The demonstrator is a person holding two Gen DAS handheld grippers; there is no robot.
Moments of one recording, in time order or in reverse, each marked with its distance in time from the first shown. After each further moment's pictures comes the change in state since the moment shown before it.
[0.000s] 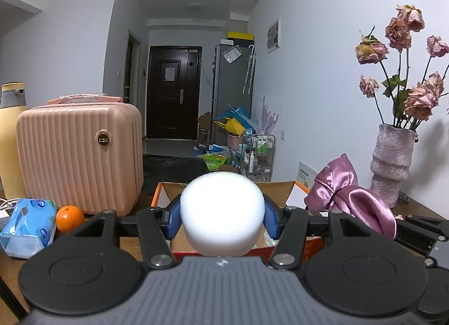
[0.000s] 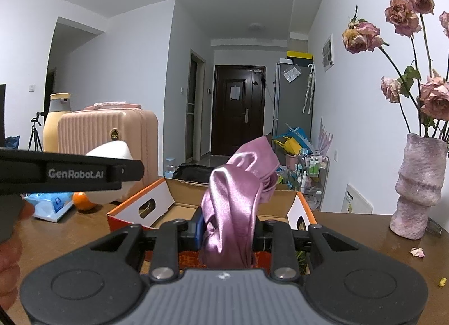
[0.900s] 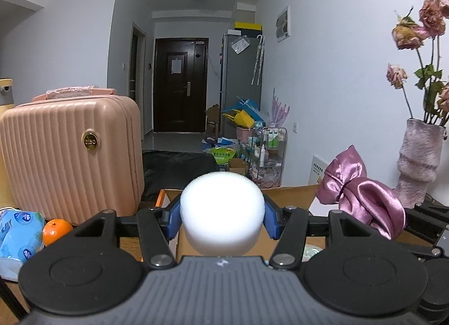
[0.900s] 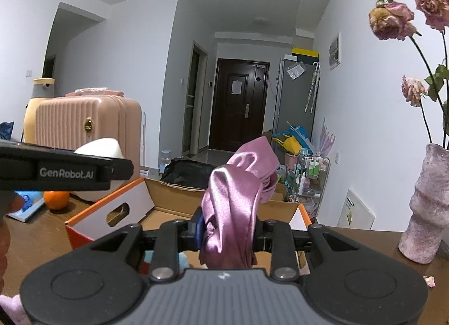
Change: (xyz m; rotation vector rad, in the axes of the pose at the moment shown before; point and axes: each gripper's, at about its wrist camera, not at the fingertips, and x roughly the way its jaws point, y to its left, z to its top) left arm 0.080 0.014 0.012 0.007 0.040 0.040; right arm 0.084 -0.017 0.013 -0.055 0.029 -0.011
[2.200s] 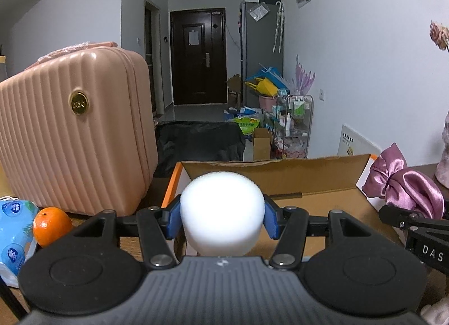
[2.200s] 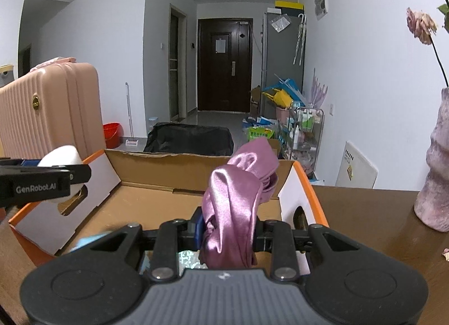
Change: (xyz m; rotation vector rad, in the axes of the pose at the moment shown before) left arm 0.090 0.012 -0.016 0.028 0.135 0.102; right arm 0.094 -0.030 -0.008 0.107 0.191 -0.026
